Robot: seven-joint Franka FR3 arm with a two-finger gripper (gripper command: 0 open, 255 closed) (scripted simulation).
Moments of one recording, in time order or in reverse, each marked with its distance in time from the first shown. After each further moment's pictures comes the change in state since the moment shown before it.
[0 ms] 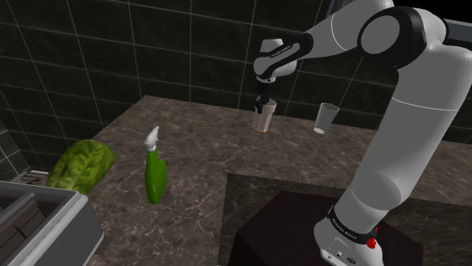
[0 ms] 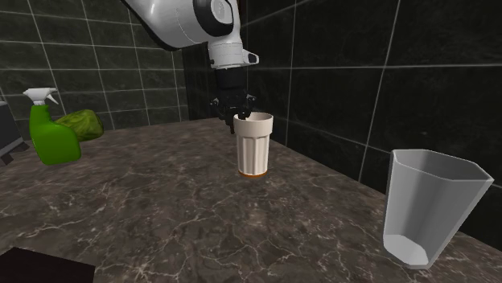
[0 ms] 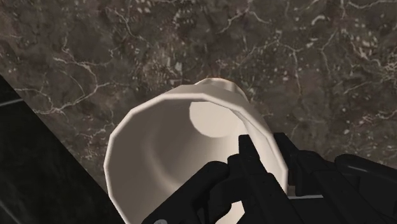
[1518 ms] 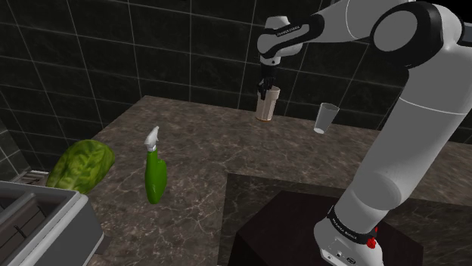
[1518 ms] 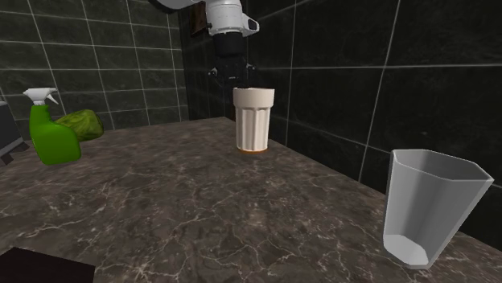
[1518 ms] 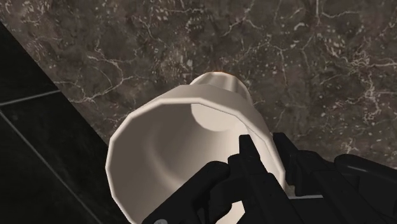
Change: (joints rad) arm 0.005 -0.069 0.001 0.119 -0.006 -0.187 -0.009
